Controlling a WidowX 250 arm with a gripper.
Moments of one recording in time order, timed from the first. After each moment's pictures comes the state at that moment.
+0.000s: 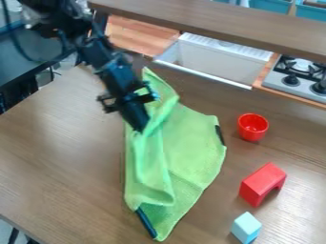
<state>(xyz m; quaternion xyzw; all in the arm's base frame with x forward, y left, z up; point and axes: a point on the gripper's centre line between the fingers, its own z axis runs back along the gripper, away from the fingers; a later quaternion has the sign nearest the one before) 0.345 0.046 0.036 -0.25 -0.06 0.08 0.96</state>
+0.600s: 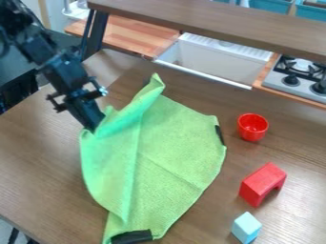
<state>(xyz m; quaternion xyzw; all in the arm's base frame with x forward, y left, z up) 0.303 0.102 0.050 -0.26 -0.07 0.10 0.96</state>
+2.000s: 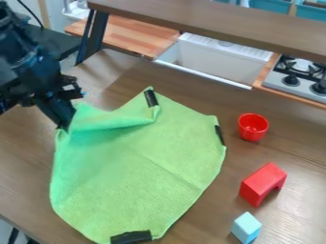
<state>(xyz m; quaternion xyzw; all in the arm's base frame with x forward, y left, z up) 0.276 0.120 0.069 -0.11 -0.14 0.17 0.97</state>
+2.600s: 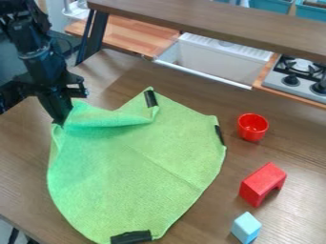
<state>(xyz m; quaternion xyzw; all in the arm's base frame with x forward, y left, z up) 0.283 0.130 0.070 -0.03 -0.11 0.17 0.98</state>
